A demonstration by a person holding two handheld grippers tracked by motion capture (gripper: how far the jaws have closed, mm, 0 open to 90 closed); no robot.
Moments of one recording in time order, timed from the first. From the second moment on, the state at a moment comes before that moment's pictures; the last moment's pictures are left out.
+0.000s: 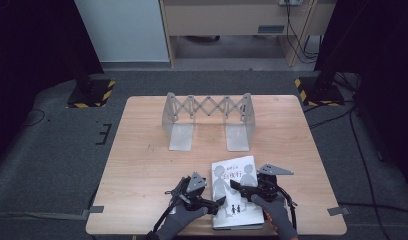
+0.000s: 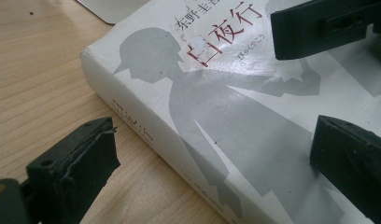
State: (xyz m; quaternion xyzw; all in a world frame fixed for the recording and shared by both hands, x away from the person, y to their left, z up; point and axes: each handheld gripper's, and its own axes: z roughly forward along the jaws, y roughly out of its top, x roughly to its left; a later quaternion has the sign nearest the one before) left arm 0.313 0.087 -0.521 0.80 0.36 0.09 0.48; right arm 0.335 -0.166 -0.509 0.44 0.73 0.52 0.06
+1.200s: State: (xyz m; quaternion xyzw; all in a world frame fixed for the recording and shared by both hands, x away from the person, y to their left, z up) left arm 0.318 0.099 -0.516 0.76 0.39 0.09 0.51; right arm 0.344 -0.174 -0.501 0.49 0.71 0.51 0.01
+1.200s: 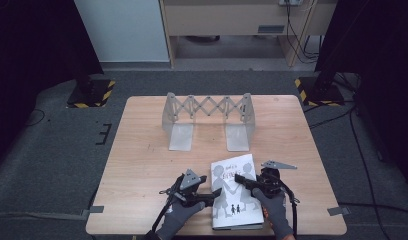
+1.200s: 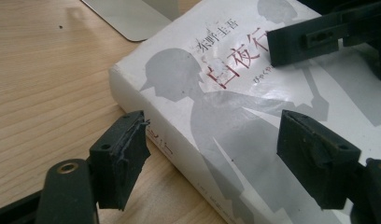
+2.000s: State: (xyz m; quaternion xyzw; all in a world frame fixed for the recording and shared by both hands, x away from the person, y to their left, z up) left arm 0.322 0.102 -0.517 0.76 0.38 0.05 0.52; right arm 0.334 -0.174 -0.483 0.47 0.68 0.57 0.01
